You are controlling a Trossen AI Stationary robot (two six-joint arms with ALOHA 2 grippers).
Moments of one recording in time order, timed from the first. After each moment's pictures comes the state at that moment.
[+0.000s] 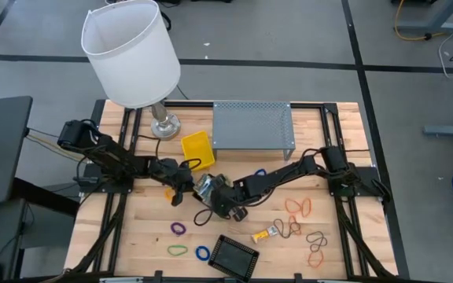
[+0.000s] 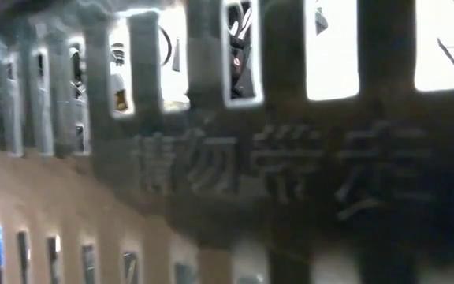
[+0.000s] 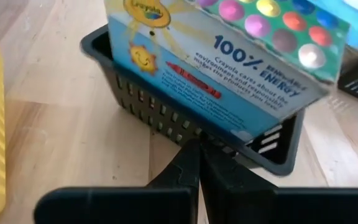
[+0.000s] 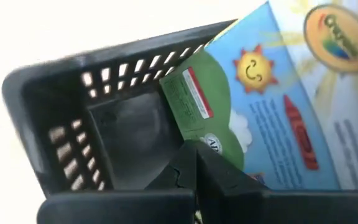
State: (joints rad) left arm -0.09 1.50 0.24 0.71 0.09 -0.20; right arm 0.24 2.14 1.55 -0.50 0.20 -0.53
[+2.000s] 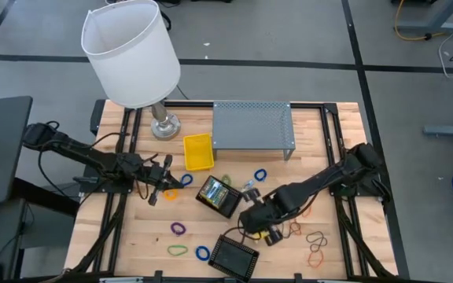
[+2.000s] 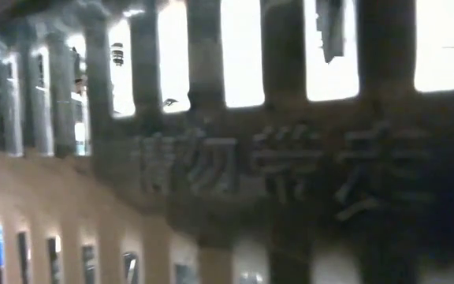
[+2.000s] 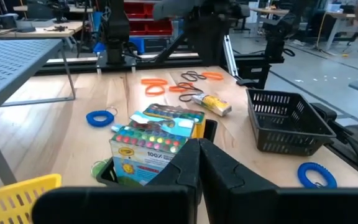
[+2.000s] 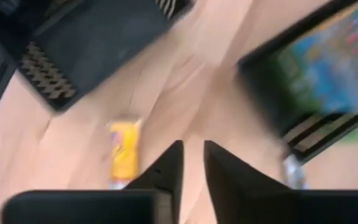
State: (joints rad) left arm -0.23 0.76 0.06 0.58 0.00 0.01; right arm 0.47 1.85 1.55 -0.96 0.04 -0.03
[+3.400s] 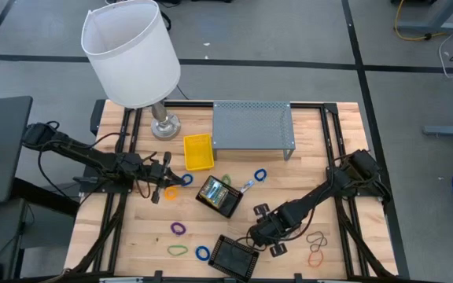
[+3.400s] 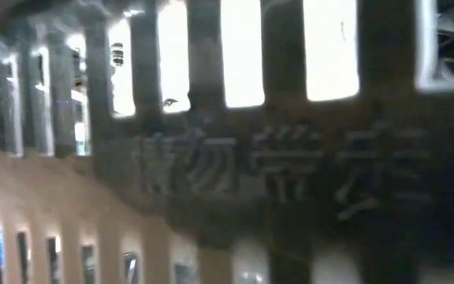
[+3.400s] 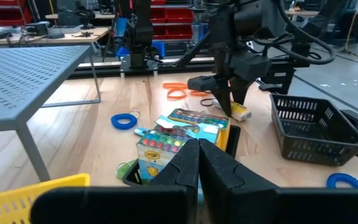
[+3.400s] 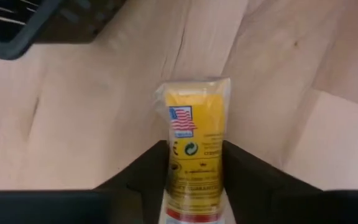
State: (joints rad) left arm -0.23 0.76 0.06 0.60 -0.09 0.02; right arm 0.55 1.92 1.17 -0.54 -0.01 0.20
